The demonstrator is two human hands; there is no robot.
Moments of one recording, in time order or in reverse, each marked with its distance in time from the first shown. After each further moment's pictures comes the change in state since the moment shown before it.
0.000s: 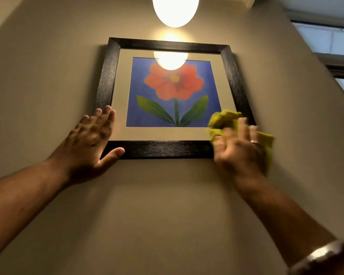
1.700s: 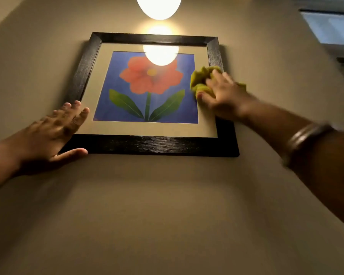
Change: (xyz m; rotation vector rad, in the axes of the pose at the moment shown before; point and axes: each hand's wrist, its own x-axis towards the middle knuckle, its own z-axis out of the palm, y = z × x) left_hand 0.009 -0.027 0.014 0.157 -0.120 0.038; right_hand 0.162 0.049 -0.030 0.021 -0.220 -0.543
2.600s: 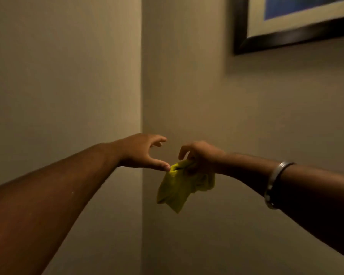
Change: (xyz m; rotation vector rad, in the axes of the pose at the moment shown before) left_hand -0.337 -0.017 -0.234 -0.535 -0.994 -0.415; right_hand -0.245 -0.489 0.028 0.772 -0.967 -0.267
